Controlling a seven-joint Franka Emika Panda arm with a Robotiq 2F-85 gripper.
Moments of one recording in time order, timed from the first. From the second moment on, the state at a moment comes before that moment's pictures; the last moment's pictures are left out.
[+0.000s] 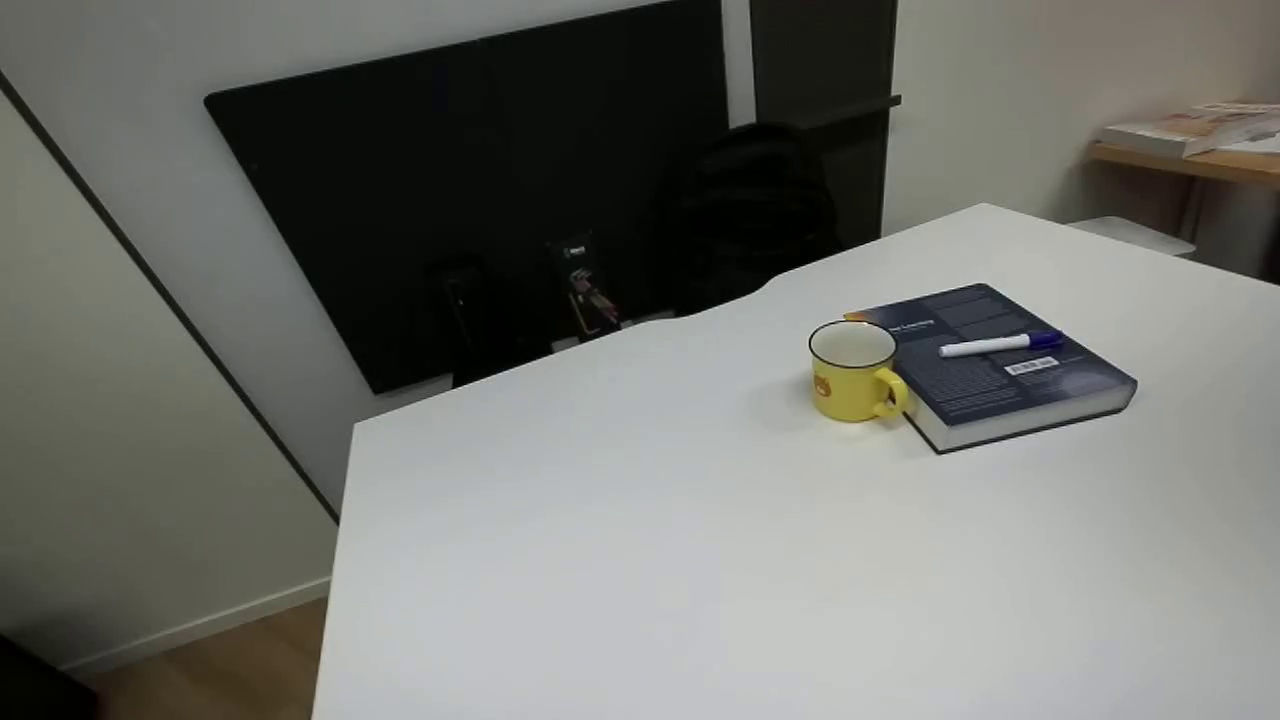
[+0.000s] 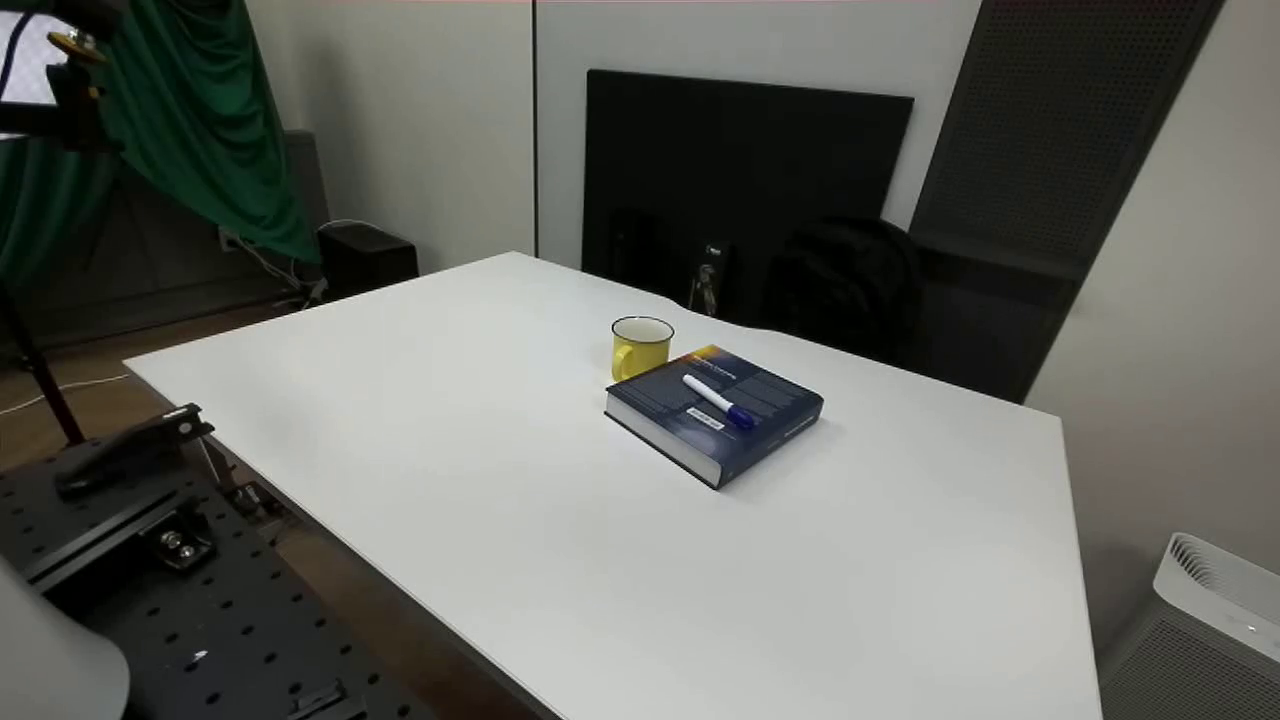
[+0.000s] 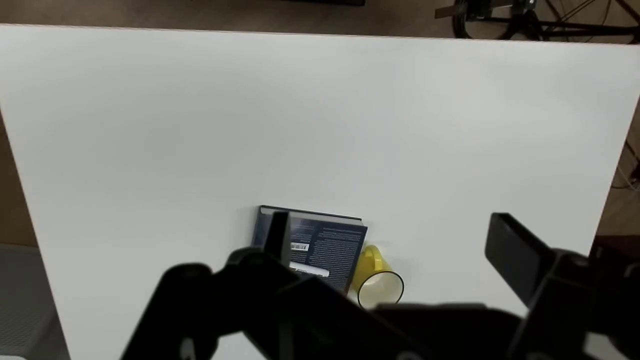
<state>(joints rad) -0.07 -0.61 -0.38 -2.35 0.02 1.72 -0.41</state>
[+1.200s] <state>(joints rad) -0.07 -0.50 -0.30 -2.54 -0.41 1.92 -0.83</state>
